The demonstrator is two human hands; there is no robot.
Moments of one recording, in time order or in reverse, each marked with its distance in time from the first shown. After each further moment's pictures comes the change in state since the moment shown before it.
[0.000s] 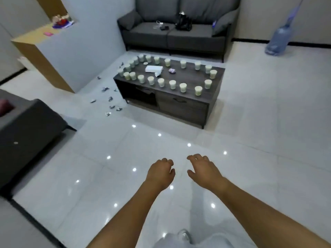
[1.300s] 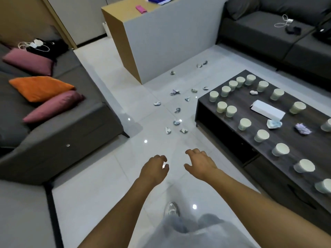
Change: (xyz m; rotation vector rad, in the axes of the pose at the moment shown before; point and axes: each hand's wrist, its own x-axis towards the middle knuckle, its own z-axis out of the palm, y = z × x) left_hand 0.433 -0.625 -0.295 -0.345 0.089 -0.575; right_hand 0.778 -0.453 -0.075 -0.153 -0.278 -0.345
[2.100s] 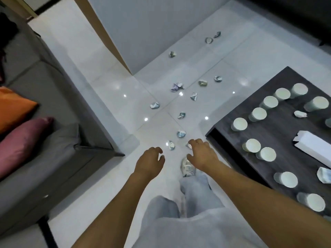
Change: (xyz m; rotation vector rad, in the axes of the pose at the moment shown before) left_hand 0.493 -0.013 -0.159 -0.018 -0.128 -0.092; right_hand 0.491 0.042 -0.166 0.089 -0.145 0.110
